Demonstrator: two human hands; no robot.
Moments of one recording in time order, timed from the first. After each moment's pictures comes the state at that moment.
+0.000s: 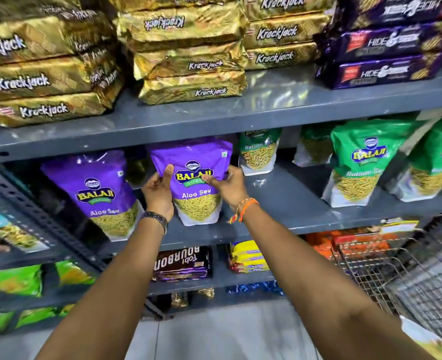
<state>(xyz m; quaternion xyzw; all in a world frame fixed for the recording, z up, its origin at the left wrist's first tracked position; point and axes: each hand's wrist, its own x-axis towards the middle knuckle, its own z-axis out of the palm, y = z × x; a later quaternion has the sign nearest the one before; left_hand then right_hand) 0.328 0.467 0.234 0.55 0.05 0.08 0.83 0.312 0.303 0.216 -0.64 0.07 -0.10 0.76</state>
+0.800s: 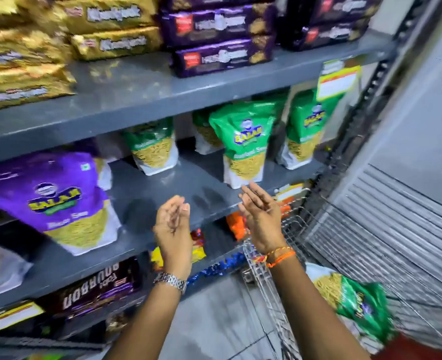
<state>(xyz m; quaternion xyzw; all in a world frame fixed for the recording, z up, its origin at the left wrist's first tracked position) 0.169 0.254 0.188 0.64 -0.06 0.00 0.77 0.105 0.093 0.185 -0.39 0.27 -0.27 0.84</state>
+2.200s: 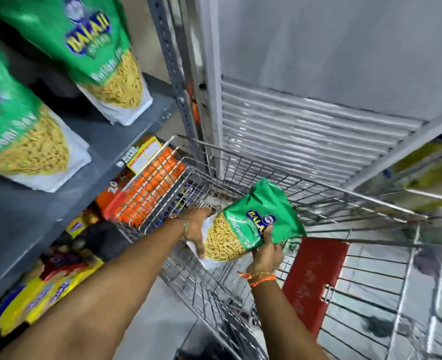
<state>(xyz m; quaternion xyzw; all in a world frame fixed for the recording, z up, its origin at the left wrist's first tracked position) 0.058 -0.050 -0.010 0.65 -0.62 -0.42 -0.14 -0.149 -0.033 -0.007 -0.03 0.64 -0.45 0.63</state>
